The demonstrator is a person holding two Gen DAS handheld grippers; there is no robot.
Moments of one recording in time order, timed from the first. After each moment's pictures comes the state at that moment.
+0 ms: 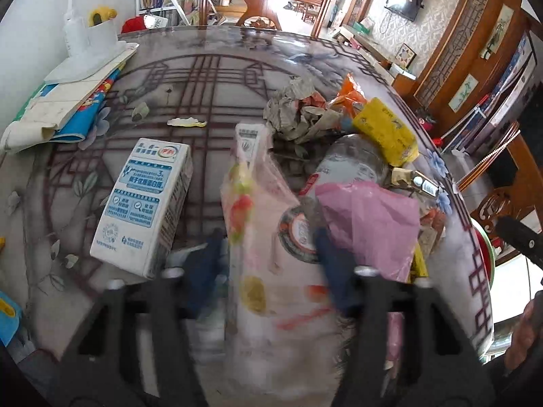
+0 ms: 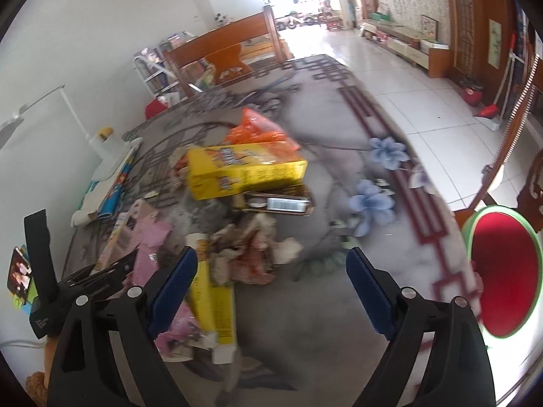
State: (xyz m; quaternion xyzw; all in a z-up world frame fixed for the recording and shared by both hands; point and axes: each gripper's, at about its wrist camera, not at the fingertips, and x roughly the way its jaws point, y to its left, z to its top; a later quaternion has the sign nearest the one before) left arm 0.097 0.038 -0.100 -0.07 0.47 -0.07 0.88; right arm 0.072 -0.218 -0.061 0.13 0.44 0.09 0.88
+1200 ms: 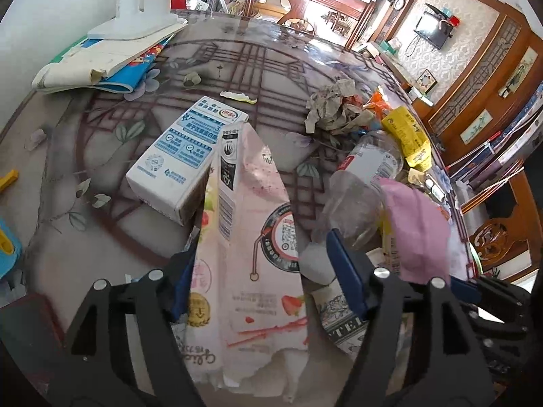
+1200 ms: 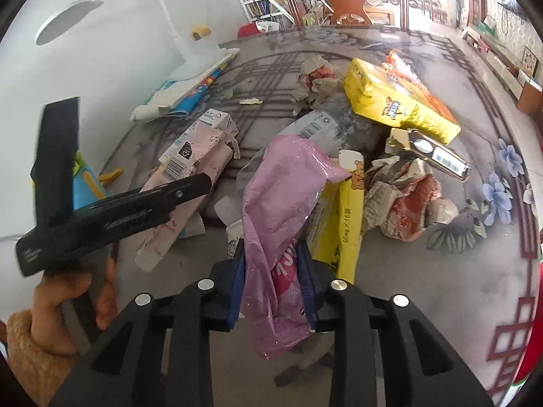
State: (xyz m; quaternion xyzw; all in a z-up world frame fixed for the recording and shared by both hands) left arm 0.063 0.073 -0.104 -0.14 0.47 -0.02 0.87; right arm 0.055 -0.114 -0.093 0.02 0.50 0.27 0.82
